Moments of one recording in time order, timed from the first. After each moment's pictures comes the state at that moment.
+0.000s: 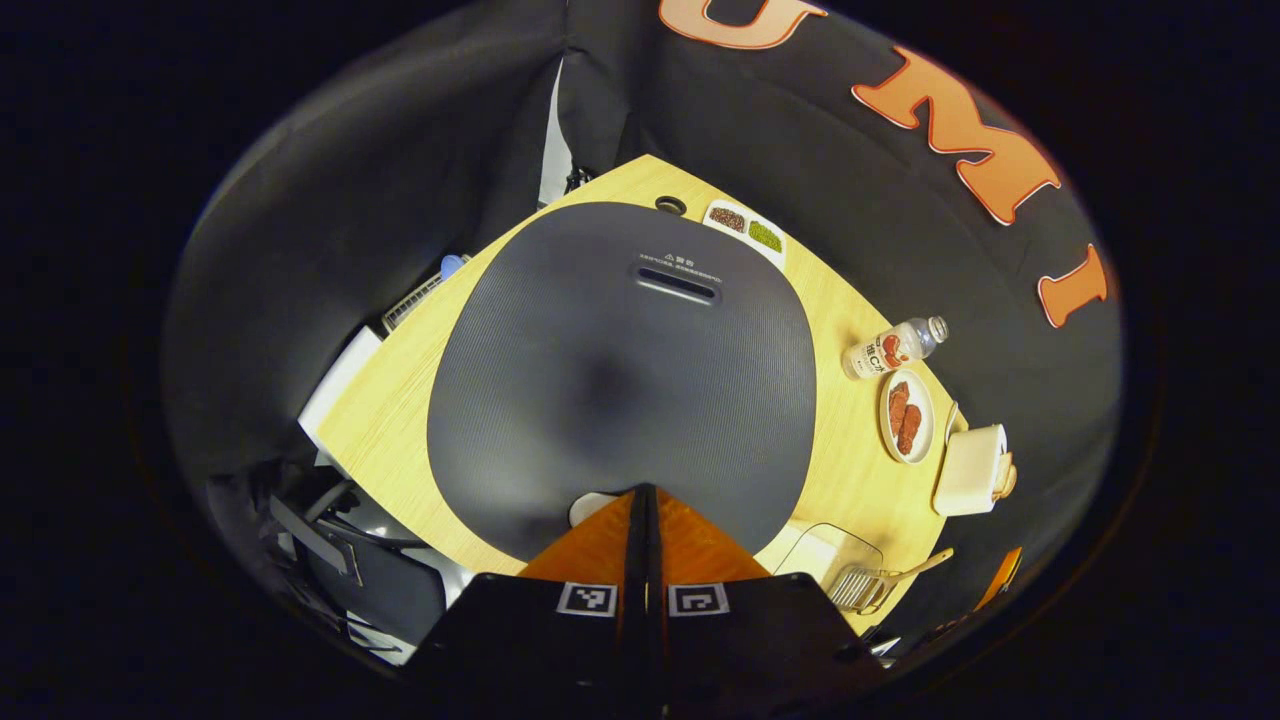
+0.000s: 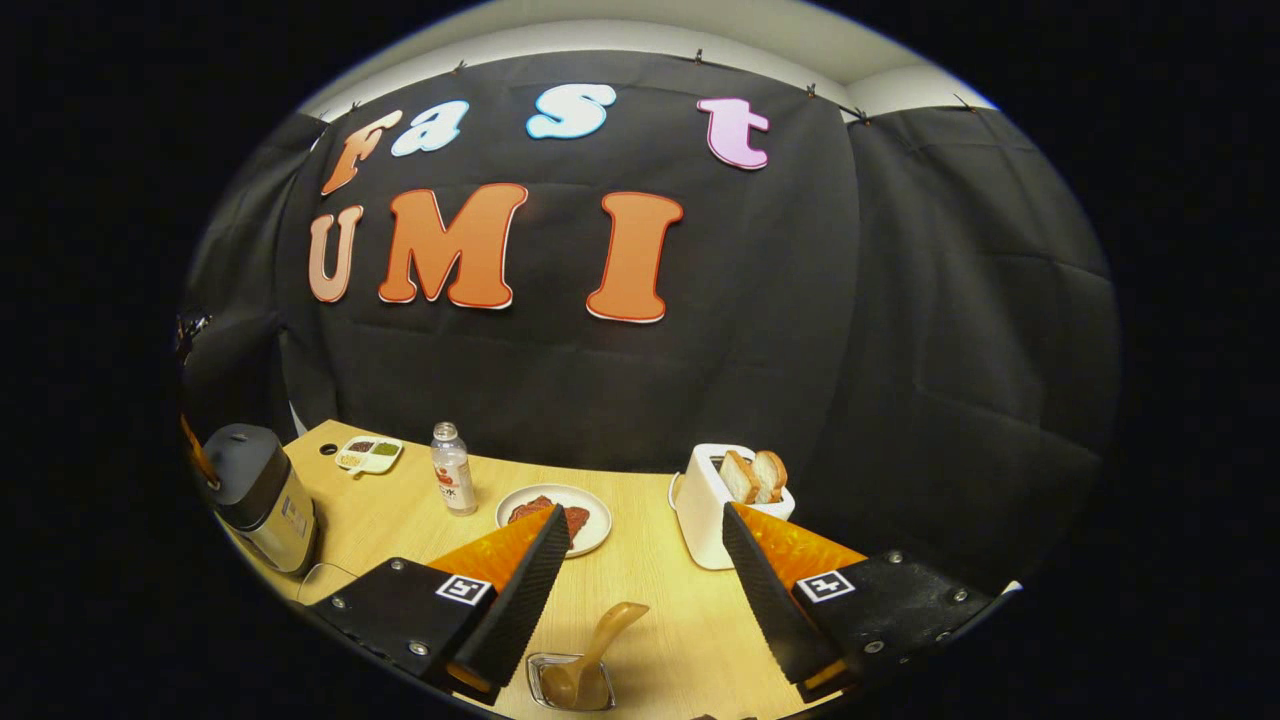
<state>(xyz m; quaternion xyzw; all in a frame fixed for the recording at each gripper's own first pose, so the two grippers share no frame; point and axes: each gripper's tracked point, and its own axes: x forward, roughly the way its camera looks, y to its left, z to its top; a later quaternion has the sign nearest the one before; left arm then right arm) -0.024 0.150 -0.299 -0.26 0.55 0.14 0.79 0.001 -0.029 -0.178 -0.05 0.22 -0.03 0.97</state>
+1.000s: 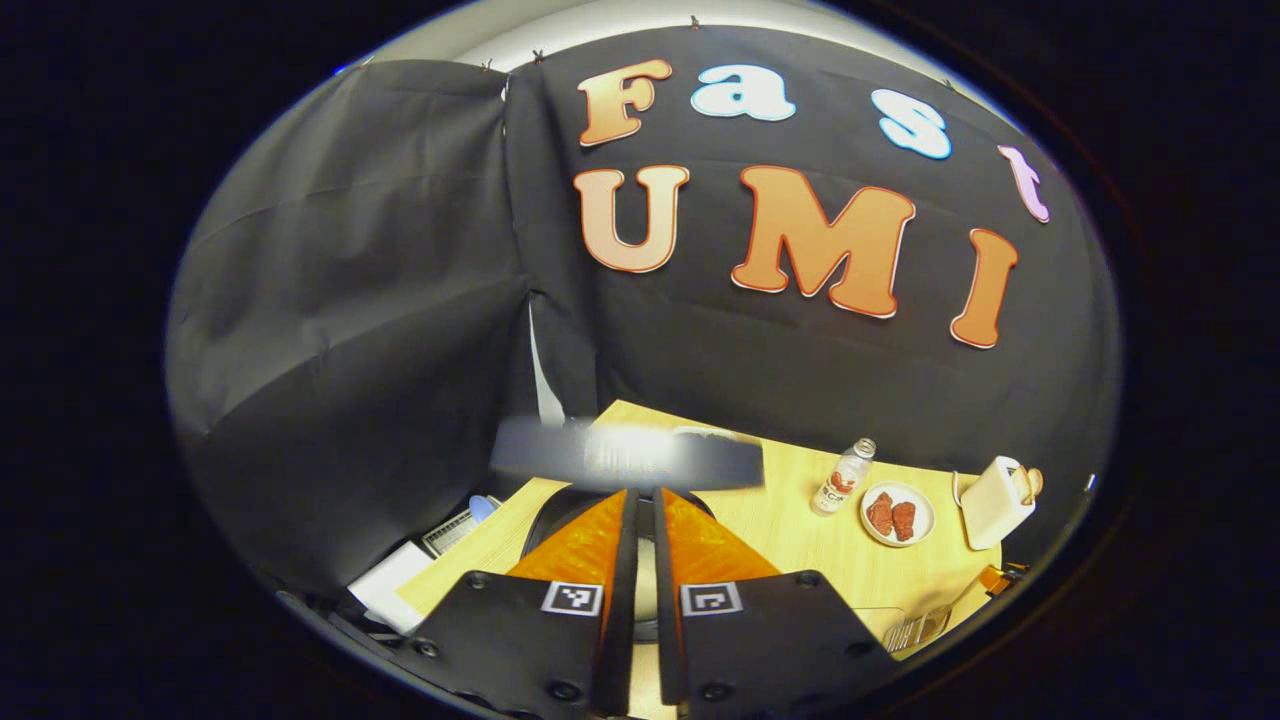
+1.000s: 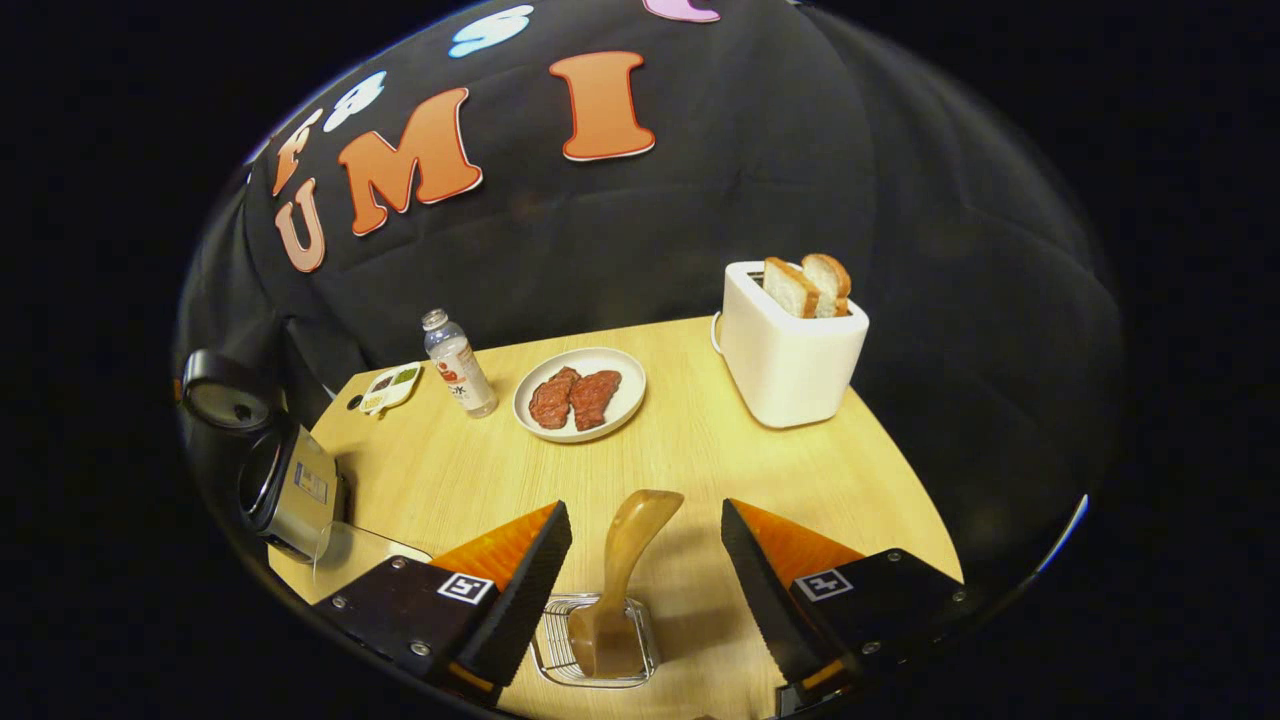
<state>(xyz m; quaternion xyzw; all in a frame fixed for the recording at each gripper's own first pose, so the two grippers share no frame) -0.016 0.140 -0.118 -0.07 0.23 0.16 0.96 -0.024 -0.021 -0.321 0.07 0.42 0.01 0.90</state>
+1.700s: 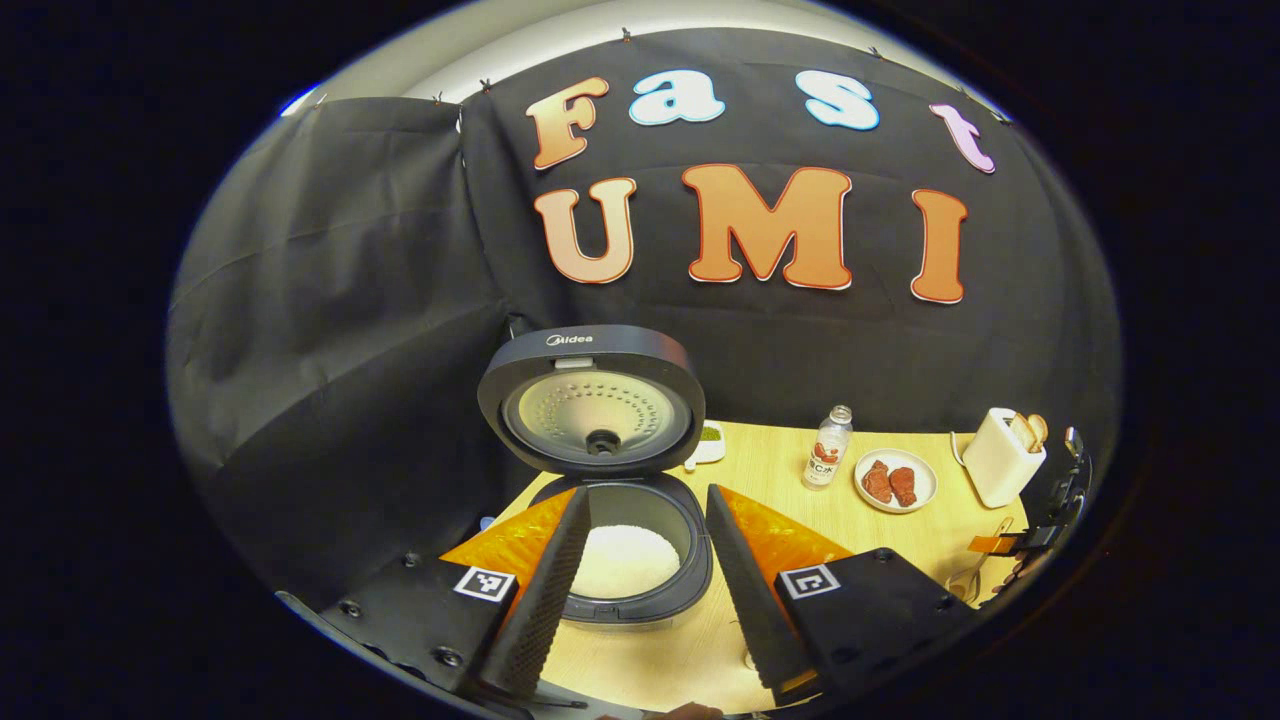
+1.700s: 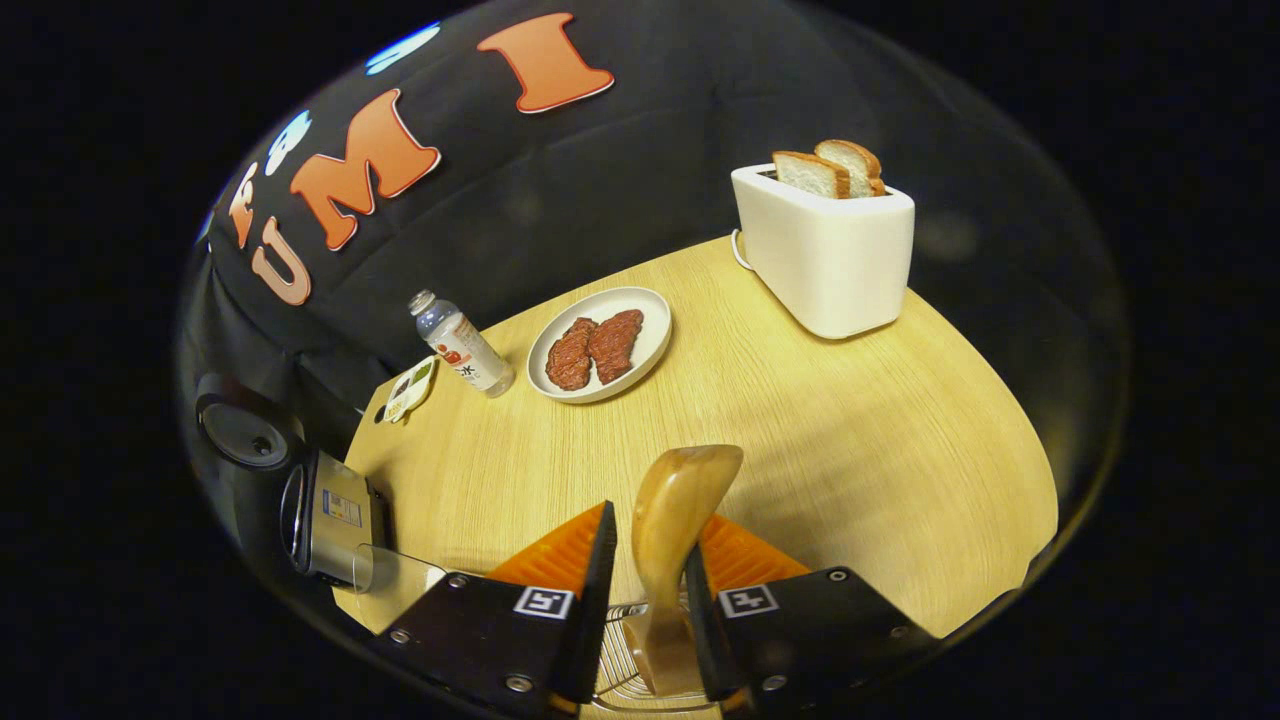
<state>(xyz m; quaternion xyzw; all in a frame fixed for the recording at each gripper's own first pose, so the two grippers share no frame) -0.036 0.093 -0.126 -0.01 0.22 0.14 0.97 -0.027 0.006 -0.376 0.18 0.48 0.02 0.86</state>
